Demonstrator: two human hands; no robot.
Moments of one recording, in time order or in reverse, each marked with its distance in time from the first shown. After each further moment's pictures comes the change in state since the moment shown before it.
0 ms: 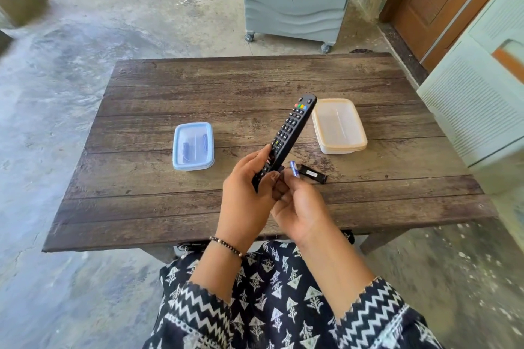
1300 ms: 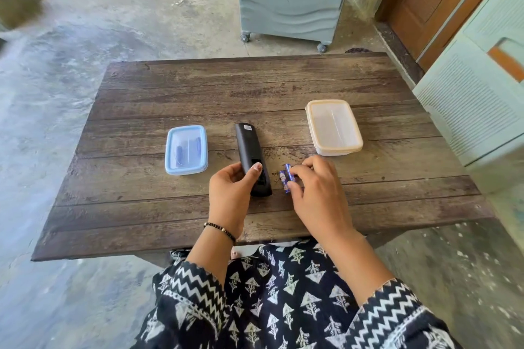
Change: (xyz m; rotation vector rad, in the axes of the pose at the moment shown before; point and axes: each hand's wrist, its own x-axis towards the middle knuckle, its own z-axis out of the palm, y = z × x) left_hand 0.021 -0.020 0.007 -0.380 0.099 -0.452; right_hand 0.013 -0.038 -0.037 -2.019 0.065 -1.173
